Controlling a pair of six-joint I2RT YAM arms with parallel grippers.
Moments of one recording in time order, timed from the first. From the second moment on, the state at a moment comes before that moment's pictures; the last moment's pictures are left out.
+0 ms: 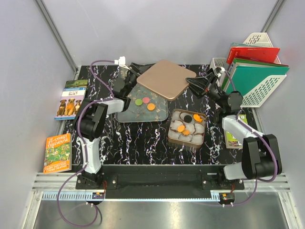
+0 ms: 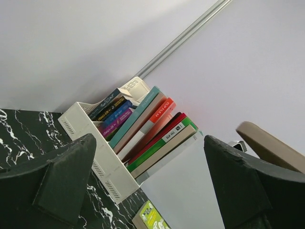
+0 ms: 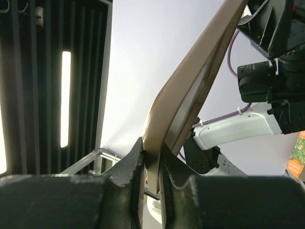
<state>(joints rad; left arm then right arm) -0.36 2.02 1.20 1.28 0.34 -1.14 0.15 1.41 0.75 1.31 -0.77 2.06</state>
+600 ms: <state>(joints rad) -0.19 1.88 0.99 1.19 0.37 -1.22 0.10 1.14 1.21 -0.11 -0.71 1.00</state>
